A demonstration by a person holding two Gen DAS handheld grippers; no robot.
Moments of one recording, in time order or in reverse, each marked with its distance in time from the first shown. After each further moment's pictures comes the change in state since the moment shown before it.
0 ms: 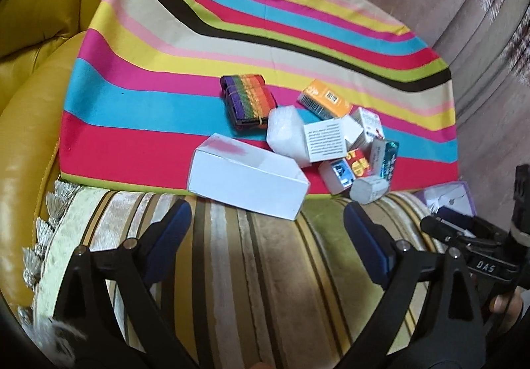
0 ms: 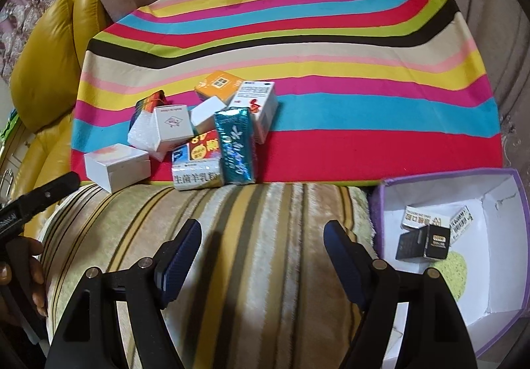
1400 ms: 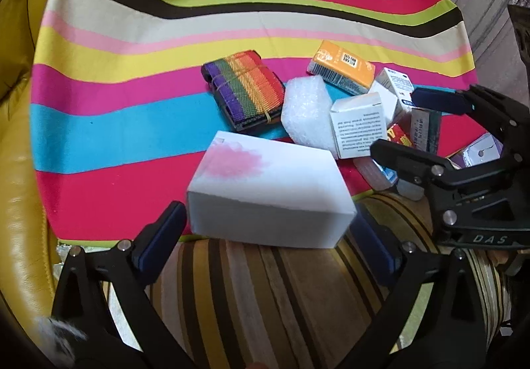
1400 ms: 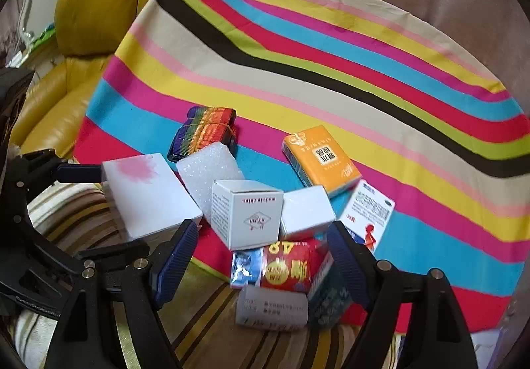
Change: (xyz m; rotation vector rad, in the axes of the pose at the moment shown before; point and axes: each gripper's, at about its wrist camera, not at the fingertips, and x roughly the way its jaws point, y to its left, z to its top) left arm 0.059 0.001 0.031 0.191 0.163 0.053; right arm 0.071 0.101 0.077 -0.440 -0.006 0.011
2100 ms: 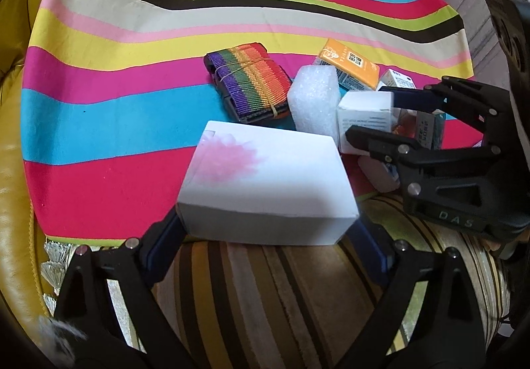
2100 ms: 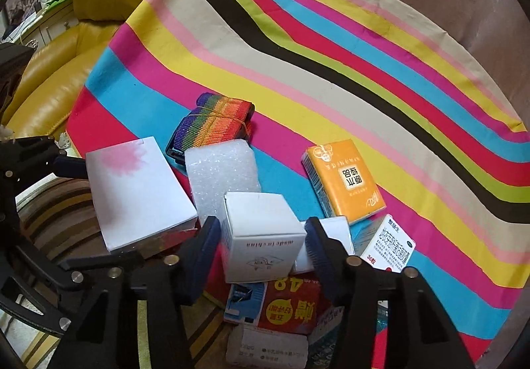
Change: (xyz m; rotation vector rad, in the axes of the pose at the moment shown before) left arm 0.007 0.007 -0.004 -0.042 -0.008 -0.032; right arm 0.027 0.013 0.011 -0.130 0.036 0.000
